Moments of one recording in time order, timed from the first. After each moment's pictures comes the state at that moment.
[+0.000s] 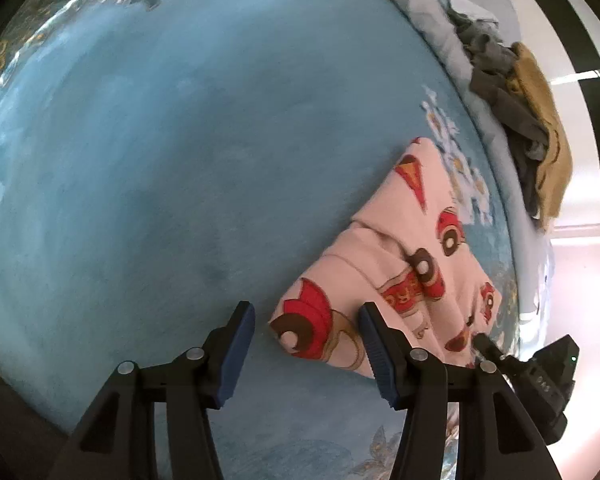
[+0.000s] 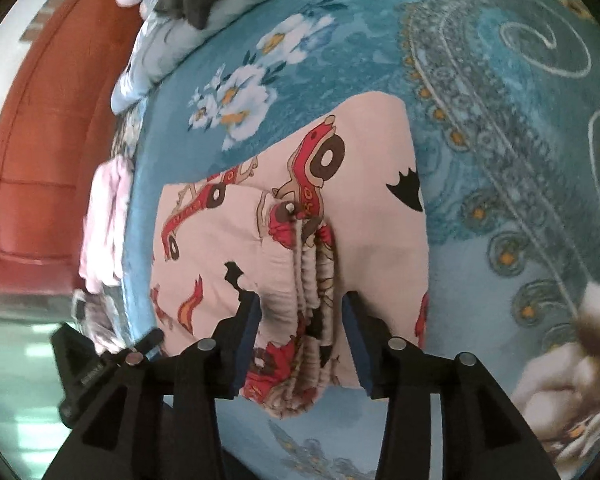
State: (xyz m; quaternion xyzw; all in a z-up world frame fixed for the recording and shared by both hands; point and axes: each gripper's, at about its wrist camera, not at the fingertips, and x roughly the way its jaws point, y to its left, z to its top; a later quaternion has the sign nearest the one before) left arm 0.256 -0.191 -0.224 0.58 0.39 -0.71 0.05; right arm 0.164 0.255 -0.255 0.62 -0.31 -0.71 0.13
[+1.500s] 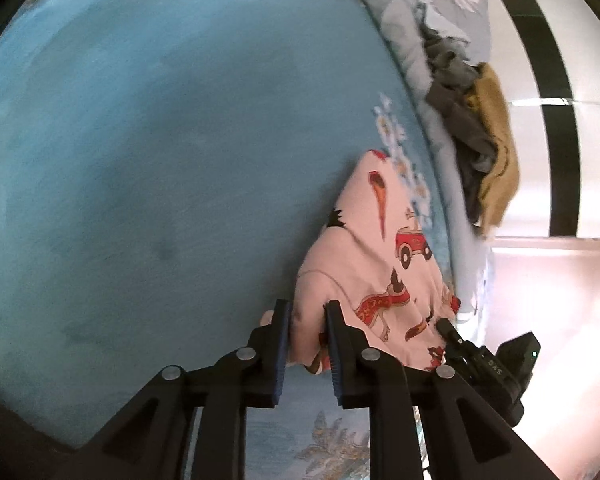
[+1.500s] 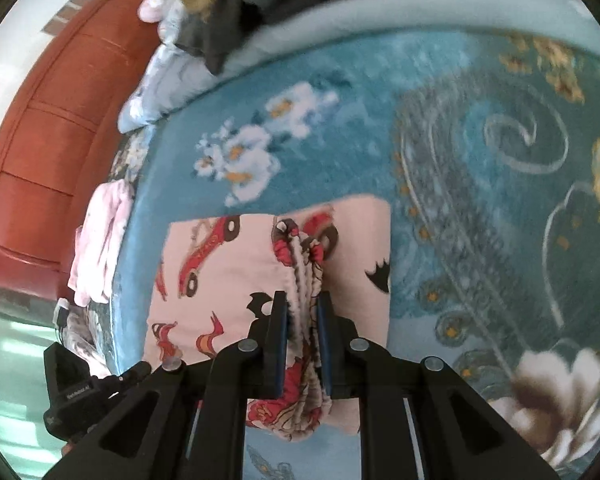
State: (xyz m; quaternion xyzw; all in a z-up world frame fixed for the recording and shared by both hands) left arm 0.278 -0.198 -0.213 0.54 0.47 -0.70 -0.03; right arm 0.148 0.273 -0.212 0.57 -0.24 -0.78 0.12
